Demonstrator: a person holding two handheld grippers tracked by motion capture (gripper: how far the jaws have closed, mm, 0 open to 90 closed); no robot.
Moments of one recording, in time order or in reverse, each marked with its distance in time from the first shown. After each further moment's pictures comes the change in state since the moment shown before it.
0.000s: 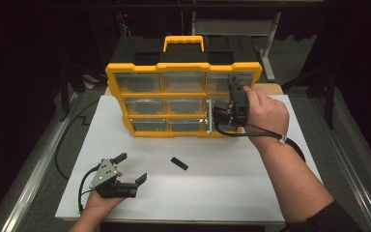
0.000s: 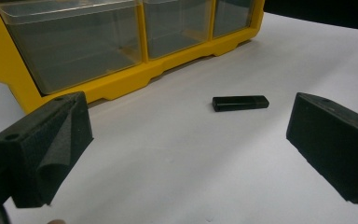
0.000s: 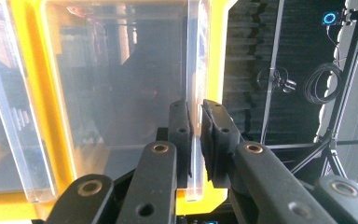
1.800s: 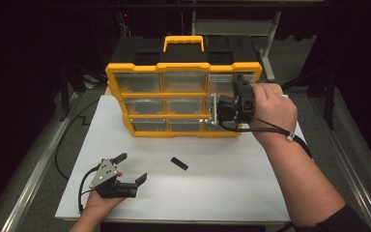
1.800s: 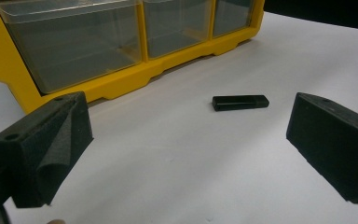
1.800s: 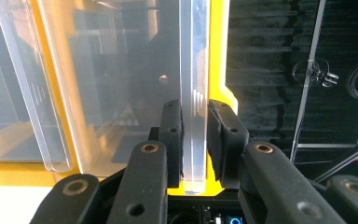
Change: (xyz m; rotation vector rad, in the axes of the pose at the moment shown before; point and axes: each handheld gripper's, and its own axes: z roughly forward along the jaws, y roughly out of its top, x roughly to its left) left arm 0.000 0.000 0.000 0.006 -0.002 0.002; right arm -0.021 -0.007 -0.001 0.036 0.146 0.014
